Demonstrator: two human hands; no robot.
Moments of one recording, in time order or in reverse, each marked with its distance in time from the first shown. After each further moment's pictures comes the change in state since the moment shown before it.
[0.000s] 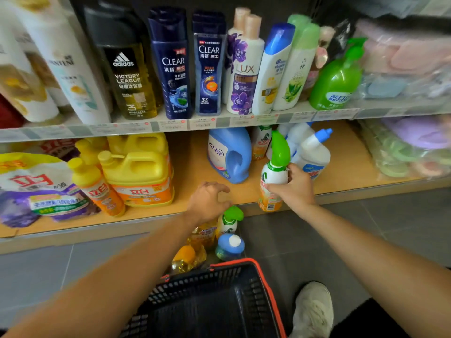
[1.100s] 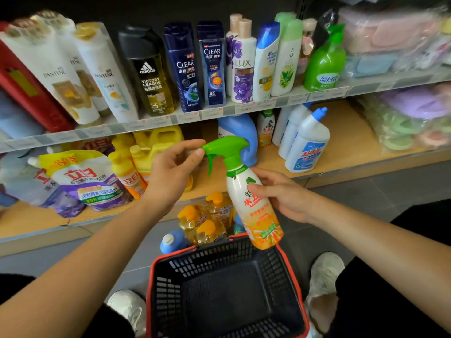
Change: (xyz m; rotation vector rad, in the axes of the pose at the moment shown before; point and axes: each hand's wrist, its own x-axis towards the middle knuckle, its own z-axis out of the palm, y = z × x) left_hand -0.146 0.066 -0.158 -0.839 0.384 -0.010; right_hand -0.135 -0.104 -0.020 0.728 -0.822 0.209
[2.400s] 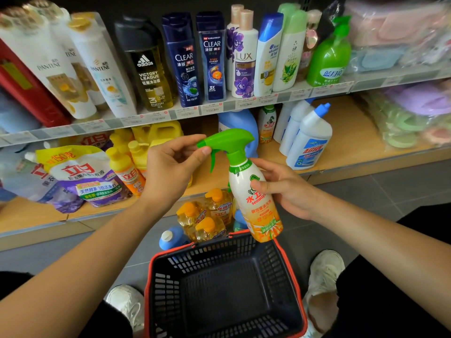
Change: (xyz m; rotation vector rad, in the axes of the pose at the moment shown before) left_hand -0.003 0.003 0.004 0.095 0.062 0.155; right_hand 0.002 -0.003 -0.008 0.000 0.019 -0.052
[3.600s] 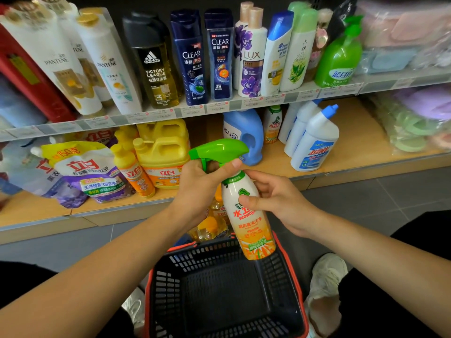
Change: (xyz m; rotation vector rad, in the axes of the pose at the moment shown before) left_hand -0.020 0.000 0.043 -0.438 -0.090 -0.299; right_hand -0.013 0.008 0.035 -0.142 0.011 -0.096
